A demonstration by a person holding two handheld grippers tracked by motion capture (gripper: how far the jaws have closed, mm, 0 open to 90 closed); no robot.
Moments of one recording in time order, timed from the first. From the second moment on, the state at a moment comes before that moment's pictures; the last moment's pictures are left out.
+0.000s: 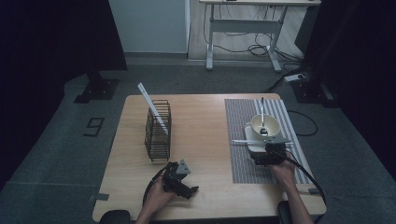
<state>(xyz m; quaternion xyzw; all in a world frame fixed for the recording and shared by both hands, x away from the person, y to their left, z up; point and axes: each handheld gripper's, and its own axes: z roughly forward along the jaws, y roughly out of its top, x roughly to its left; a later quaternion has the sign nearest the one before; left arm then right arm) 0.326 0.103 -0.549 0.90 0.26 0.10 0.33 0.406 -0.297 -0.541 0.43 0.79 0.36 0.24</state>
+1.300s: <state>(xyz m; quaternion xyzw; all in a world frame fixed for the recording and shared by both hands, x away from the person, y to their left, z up) 0.327 0.103 -0.549 0.90 0.26 0.10 0.33 0.411 -0.377 -0.547 0.54 0.71 0.34 0.29</state>
